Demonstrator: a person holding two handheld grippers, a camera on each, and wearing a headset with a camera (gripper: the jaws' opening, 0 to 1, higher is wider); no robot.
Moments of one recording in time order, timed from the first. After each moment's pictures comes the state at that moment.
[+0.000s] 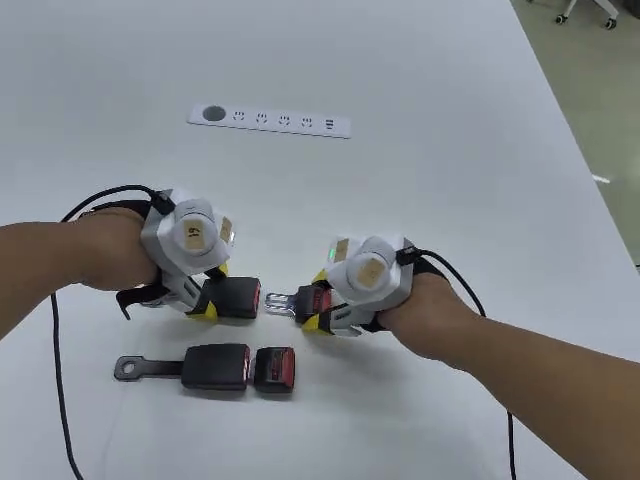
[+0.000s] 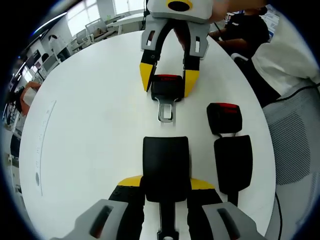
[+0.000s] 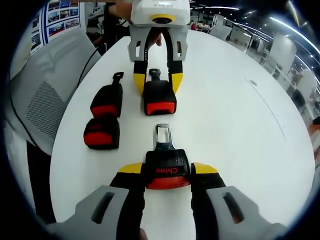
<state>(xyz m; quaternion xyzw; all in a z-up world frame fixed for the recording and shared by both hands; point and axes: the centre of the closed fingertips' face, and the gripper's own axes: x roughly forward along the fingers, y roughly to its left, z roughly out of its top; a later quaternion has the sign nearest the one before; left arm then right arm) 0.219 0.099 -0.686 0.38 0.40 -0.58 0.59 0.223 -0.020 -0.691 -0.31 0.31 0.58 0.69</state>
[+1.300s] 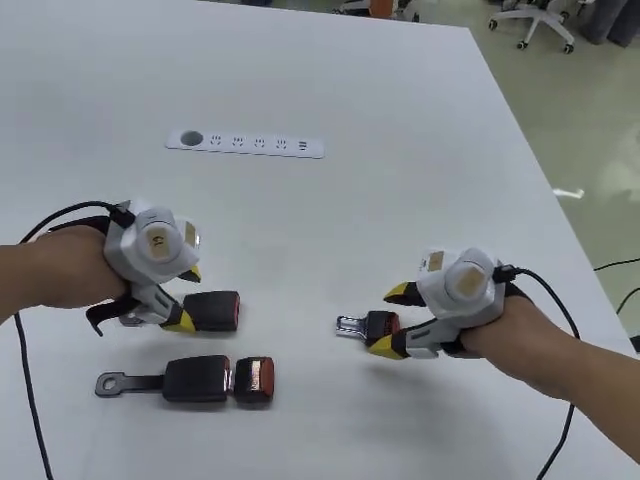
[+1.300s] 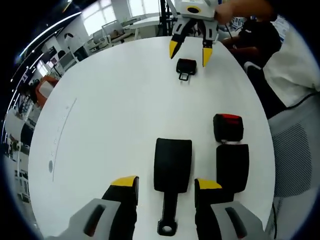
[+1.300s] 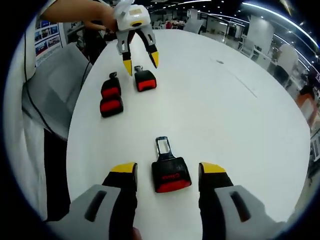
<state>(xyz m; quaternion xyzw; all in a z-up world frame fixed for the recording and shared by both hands) 0.237 0.114 -0.665 0.37 0.38 -0.53 0.66 0.210 -0.124 -0.659 -0.25 0.35 0.51 0.75</state>
